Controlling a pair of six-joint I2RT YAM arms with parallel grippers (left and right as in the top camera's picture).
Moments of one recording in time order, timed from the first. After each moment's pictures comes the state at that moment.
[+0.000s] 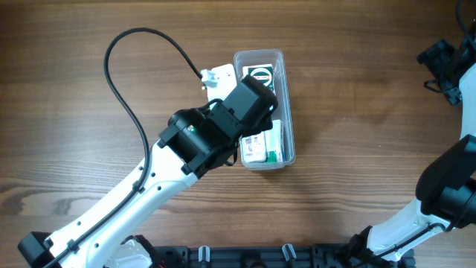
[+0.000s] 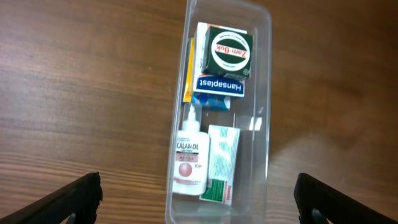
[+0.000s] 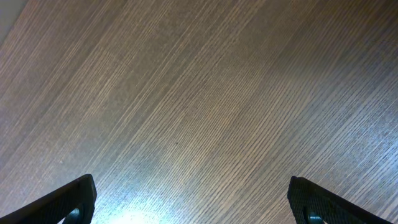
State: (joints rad) left arm -0.82 1.46 1.49 -1.04 -0.34 -0.94; right arm -0.44 1.91 1.63 -0.77 0.09 0.51
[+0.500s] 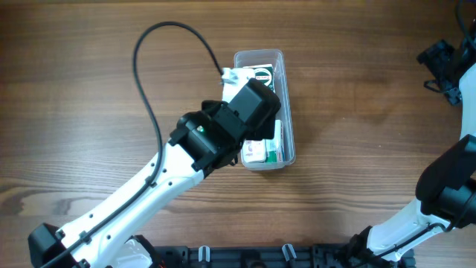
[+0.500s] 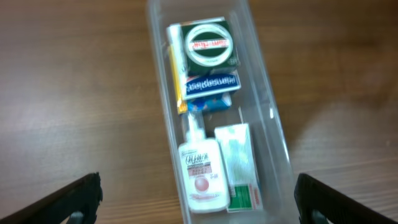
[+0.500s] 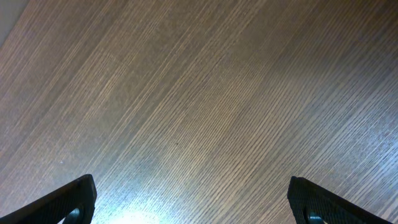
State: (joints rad) left arm -0.82 1.47 1.38 -0.86 -0.32 -0.60; right arm -0.44 1.91 1.63 -0.77 0.09 0.51
